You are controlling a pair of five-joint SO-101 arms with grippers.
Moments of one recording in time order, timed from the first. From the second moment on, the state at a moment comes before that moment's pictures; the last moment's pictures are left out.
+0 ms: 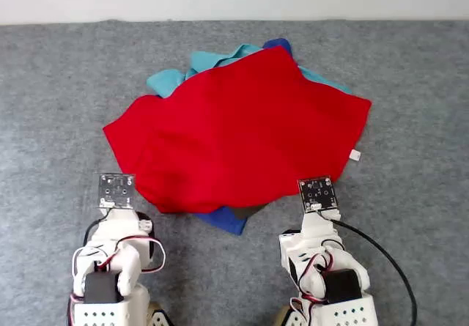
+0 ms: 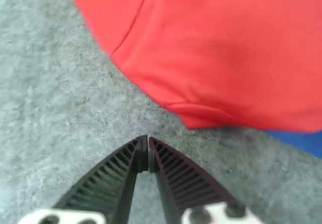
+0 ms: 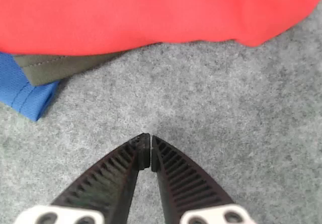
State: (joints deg) left arm -5.6 -103.4 96.7 71.5 4.8; right arm -14.2 -102.8 95.6 73.8 -3.6
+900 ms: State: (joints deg) left arm -9.8 -103.4 77.5 71.4 -7.2; right arm -14.2 -102.8 95.6 73.8 -3.6
